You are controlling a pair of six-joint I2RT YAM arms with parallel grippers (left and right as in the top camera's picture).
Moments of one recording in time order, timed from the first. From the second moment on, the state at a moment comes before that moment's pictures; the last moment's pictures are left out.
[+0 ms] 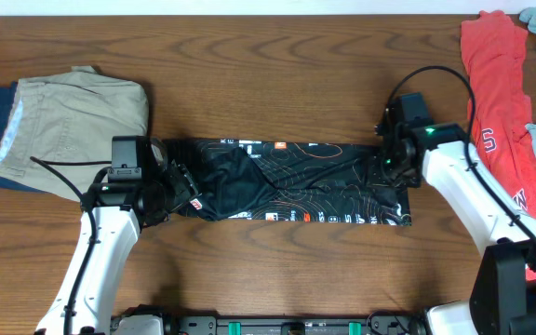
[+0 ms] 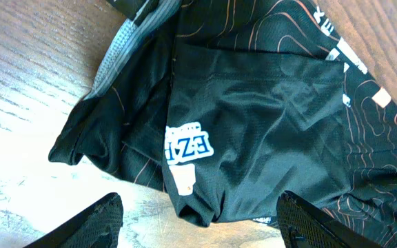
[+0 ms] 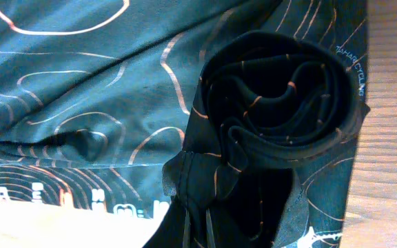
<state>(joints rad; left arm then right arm) 0.02 1.27 0.76 -0.70 0.26 -0.57 0.22 1.62 1.08 -0.87 -0.14 0.30</state>
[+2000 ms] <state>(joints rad) 0.02 1.27 0.76 -0.73 0.26 -0.54 0.36 1.62 1.08 -0.65 -0.04 0.32</state>
